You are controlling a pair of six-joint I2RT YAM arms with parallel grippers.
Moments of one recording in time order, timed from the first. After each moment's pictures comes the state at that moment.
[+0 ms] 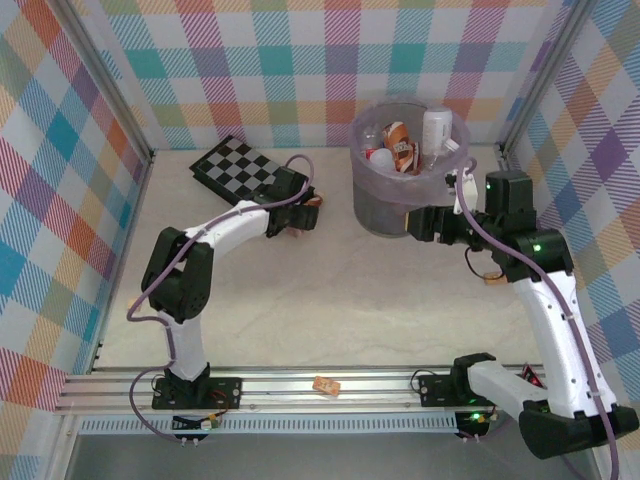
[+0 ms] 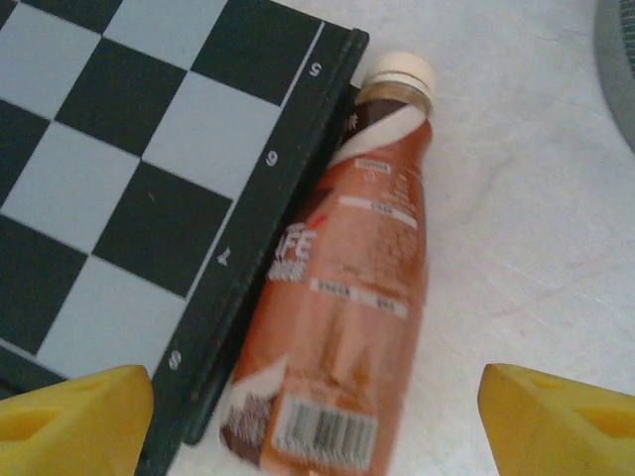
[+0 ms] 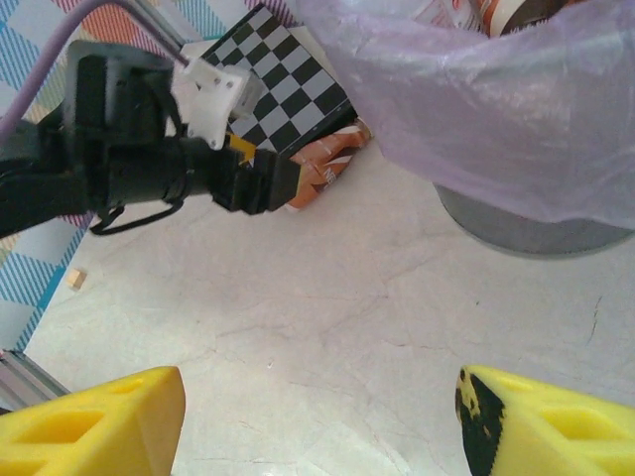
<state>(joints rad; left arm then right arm) -0.50 1.93 1.44 -0.44 -0.18 -0.17 0.20 1.00 1.31 -0.97 -0.45 0.21</state>
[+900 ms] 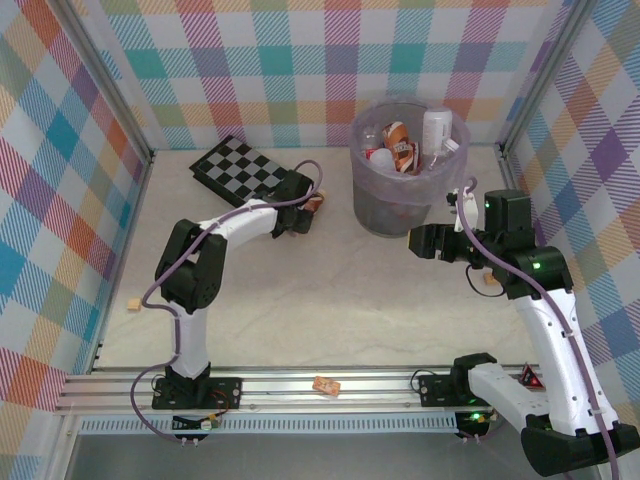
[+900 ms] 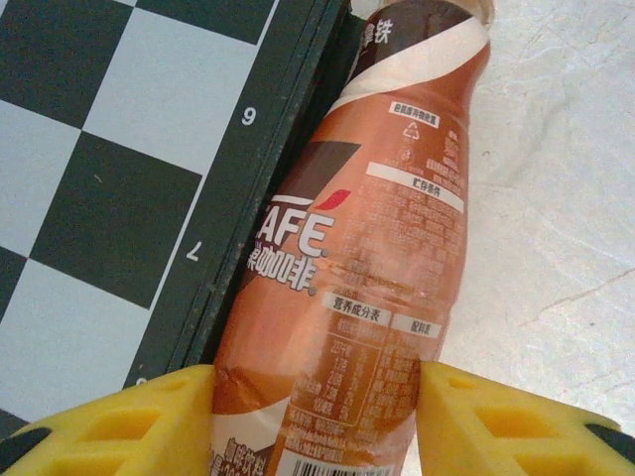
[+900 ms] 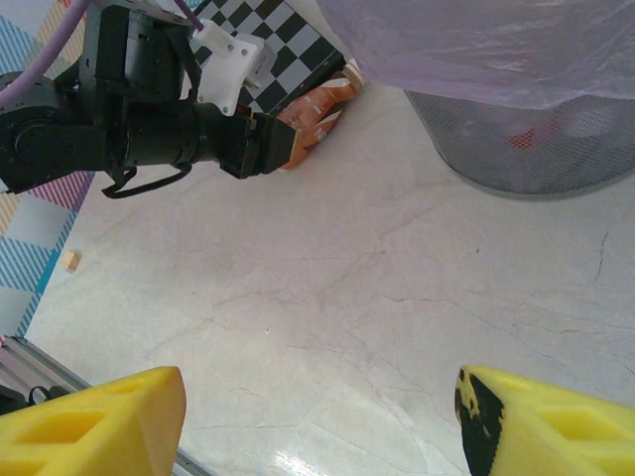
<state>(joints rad) -0.50 2.01 1.46 -0.47 -0.20 -0.12 0.20 0.93 1.21 -0.99 -0.45 0.24</state>
